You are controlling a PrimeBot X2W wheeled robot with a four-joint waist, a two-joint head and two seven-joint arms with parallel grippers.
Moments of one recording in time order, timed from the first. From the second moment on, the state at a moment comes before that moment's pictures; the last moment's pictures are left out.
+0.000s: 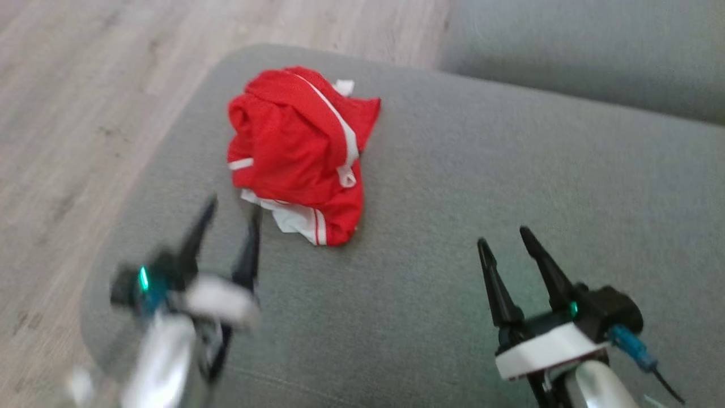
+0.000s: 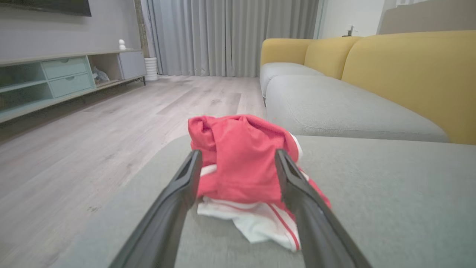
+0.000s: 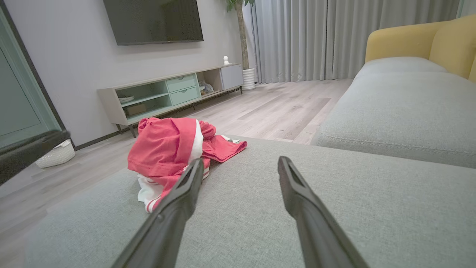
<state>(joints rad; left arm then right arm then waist) -0.20 0.08 -0.20 0.40 -0.14 -0.10 -0.23 -0.01 -0.04 0.24 0.20 0.15 0.13 -0.25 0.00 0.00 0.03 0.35</state>
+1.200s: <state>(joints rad) -0.94 0.32 -0.38 0.84 -0.67 -0.11 -0.24 -0.16 -0.05 0.28 0.20 0.15 0.13 -0.25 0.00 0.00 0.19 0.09</state>
